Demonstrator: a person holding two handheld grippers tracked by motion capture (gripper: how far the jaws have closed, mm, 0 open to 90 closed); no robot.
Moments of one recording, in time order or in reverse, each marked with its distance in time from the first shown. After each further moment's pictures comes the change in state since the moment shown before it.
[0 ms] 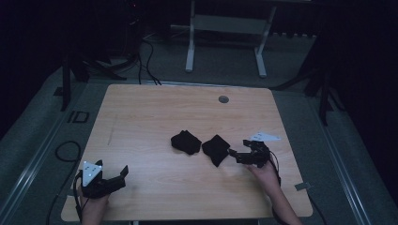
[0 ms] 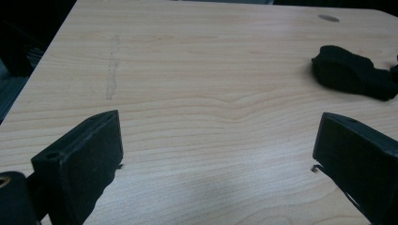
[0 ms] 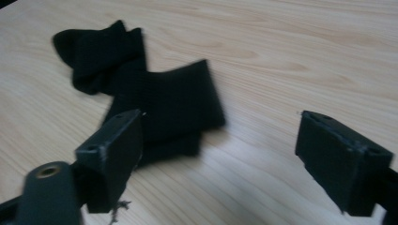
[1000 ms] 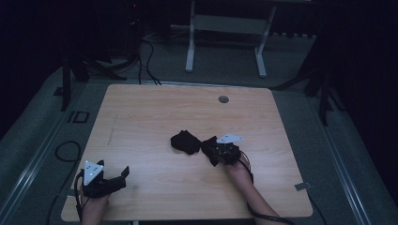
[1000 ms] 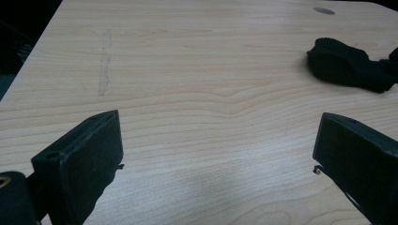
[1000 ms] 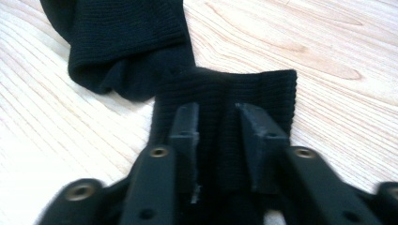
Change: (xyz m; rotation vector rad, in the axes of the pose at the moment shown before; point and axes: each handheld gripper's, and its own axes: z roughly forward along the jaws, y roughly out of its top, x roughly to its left) left arm 0.000 -0.001 0.003 0.017 -0.021 0.003; right arm 0.055 0.004 0.078 0.072 -0.053 -0.176
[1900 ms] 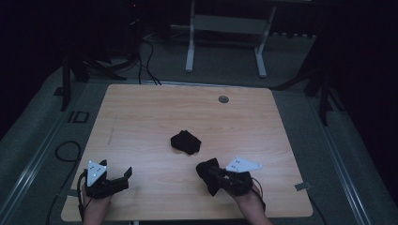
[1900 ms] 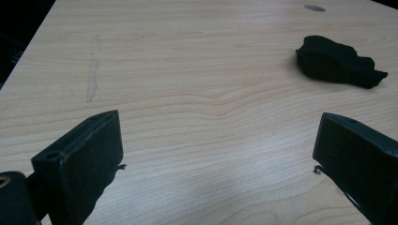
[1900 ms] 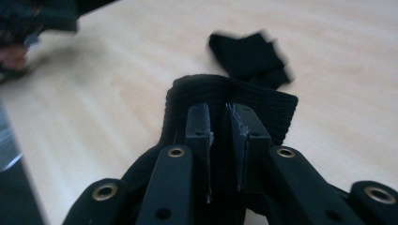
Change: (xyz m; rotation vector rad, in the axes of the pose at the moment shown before) left arm -0.009 0.001 0.000 0.000 -0.016 0.039; right arm 0.070 -0.013 -0.115 -0.112 0.171 0.012
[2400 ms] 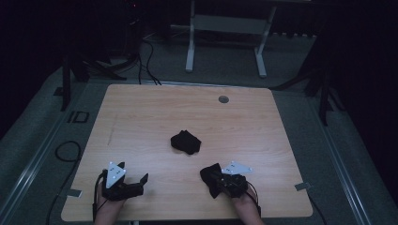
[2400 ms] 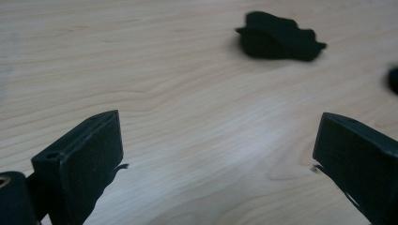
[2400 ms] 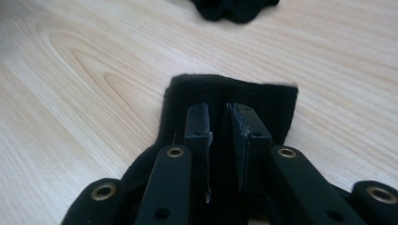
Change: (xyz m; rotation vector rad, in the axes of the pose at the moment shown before) left arm -0.041 0.000 0.012 0.063 -0.129 0.104; right arm -0.014 -0.042 0.037 0.120 -0.114 0.046
